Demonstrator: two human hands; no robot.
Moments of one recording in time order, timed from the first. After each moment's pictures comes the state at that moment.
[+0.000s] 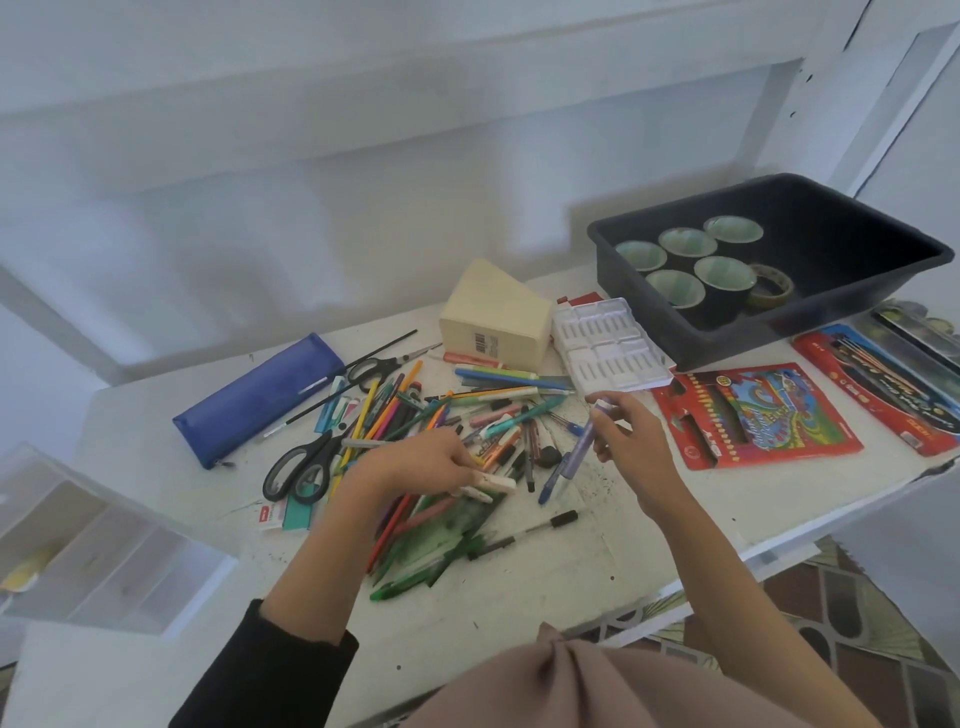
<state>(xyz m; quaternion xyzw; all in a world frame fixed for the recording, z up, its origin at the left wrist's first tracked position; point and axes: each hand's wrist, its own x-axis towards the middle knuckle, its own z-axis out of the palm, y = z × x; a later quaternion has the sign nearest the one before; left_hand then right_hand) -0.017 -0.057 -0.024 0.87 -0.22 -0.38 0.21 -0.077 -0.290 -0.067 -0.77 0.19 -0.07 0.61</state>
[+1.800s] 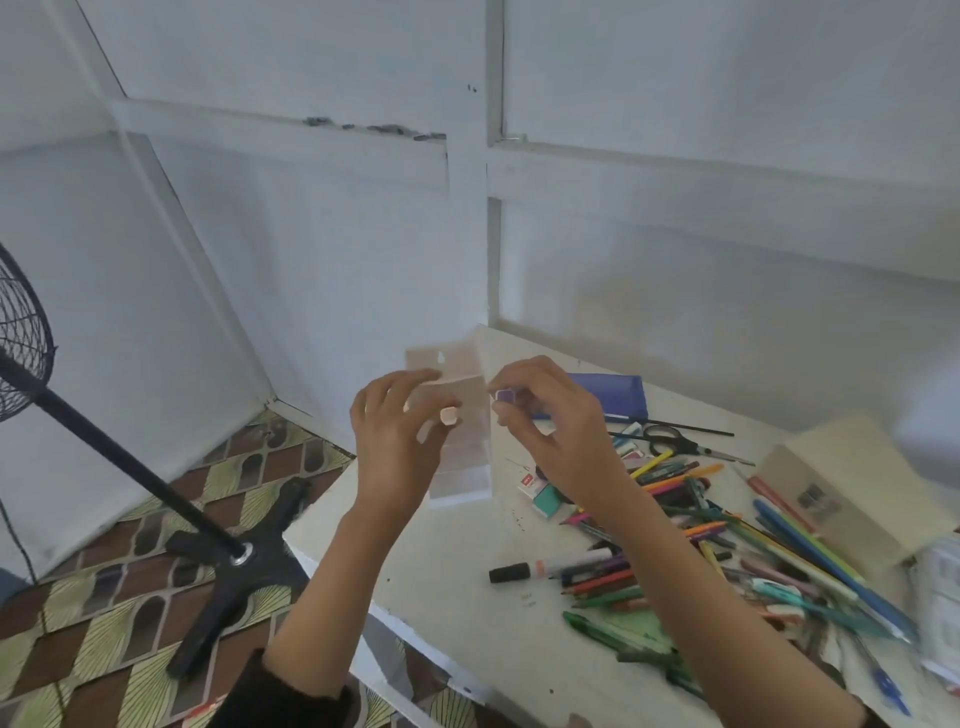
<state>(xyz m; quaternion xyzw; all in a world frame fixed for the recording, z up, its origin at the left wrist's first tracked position) -0.156 0.152 0.008 0.87 0.14 0.46 0.13 -0.058 -0.001 0.049 -0.63 -0.56 -0.09 0.53</state>
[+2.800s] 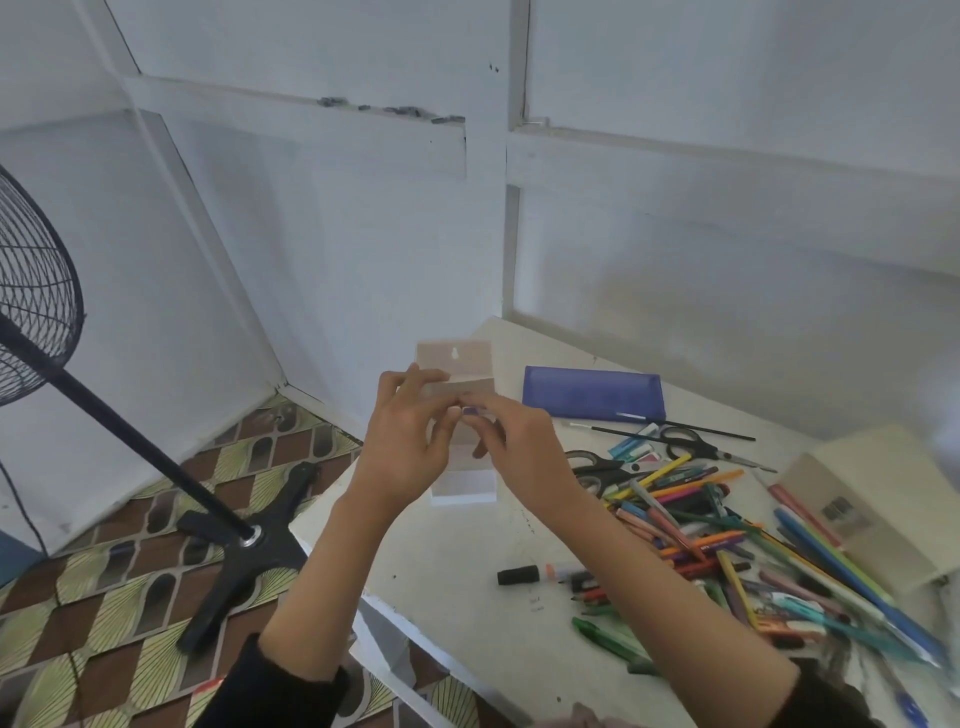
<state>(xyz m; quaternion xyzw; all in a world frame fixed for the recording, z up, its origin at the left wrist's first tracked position) -0.157 0.167 0.003 0.91 0.14 0.34 0.21 -0.059 0.049 -0.003 -0.71 -0.50 -0.02 0.50</state>
